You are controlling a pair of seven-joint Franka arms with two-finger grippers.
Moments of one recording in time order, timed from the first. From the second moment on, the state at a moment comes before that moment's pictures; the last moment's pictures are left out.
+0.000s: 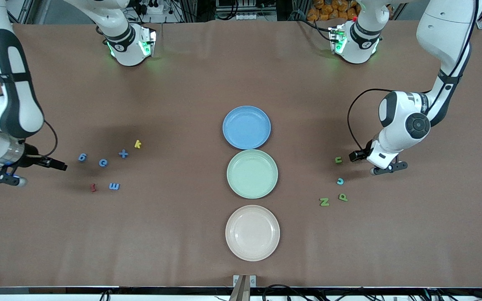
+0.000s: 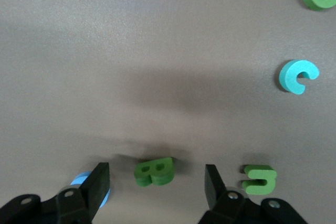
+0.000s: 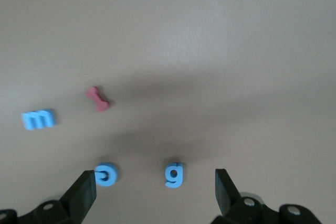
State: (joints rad) left arm 0.04 0.40 -0.14 -2.22 0.02 2.58 -0.31; right arm -0.16 0.36 -0.11 -1.95 0.09 2.26 -0.05
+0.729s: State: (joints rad) left arm 0.03 0.43 -0.14 -2.22 0.02 2.59 -0.33; right arm -0.16 0.46 -0.11 -2.12 0.09 2.54 -0.05
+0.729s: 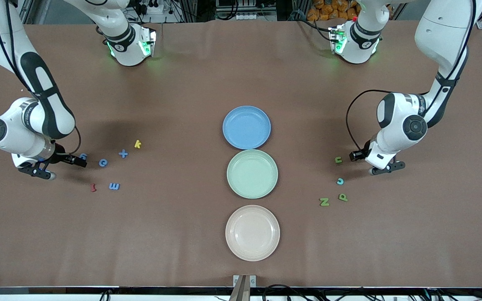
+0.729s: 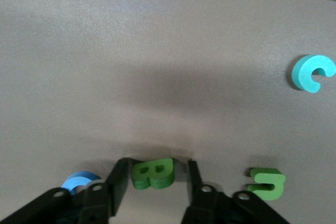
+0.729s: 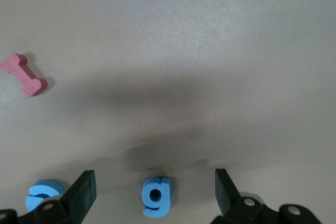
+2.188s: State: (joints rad) left arm -0.16 0.37 -0.33 -1.93 0.02 2.45 -0.49; right arm -0.17 0.43 -0.11 -2.23 0.09 2.57 -0.03
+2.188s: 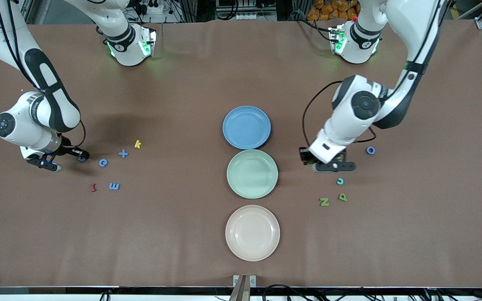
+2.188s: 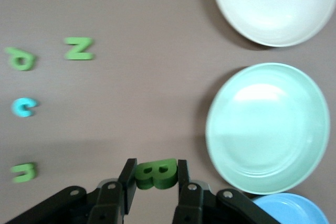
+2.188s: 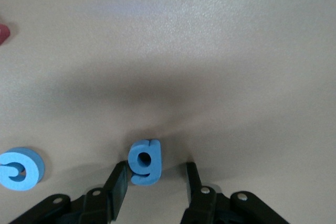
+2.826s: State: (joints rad) left arm -0.40 0.68 -0.31 -1.63 0.03 2.45 -0.72; right arm -0.16 0.42 -0.11 -2.23 0.09 2.58 0.02
